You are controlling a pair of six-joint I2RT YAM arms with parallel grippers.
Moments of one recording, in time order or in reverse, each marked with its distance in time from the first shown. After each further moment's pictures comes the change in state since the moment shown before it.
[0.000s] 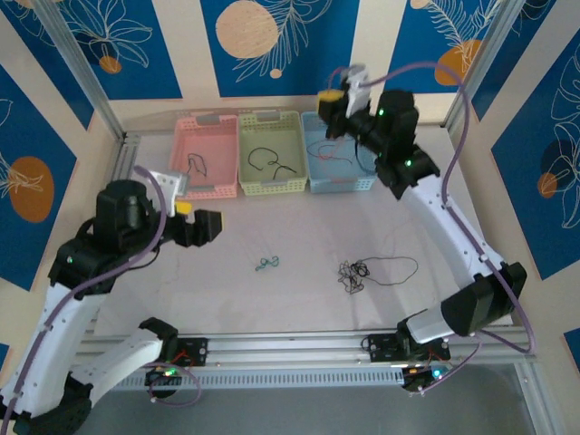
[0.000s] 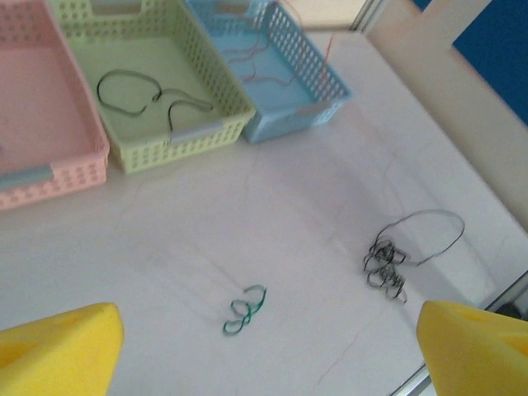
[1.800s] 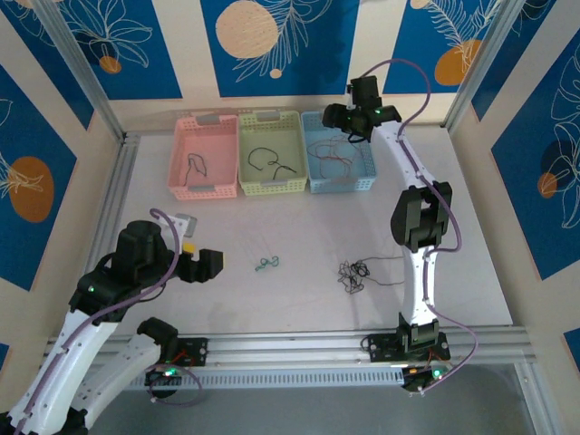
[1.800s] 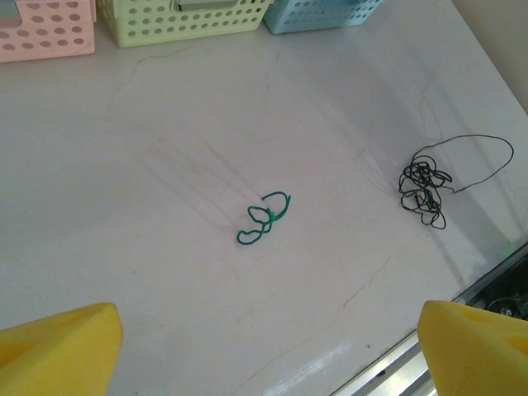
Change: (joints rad) left arm 0.000 -0.208 -0.368 0.037 0.024 -0.034; right arm -0.163 0.702 0.567 -0.616 0.218 0.301
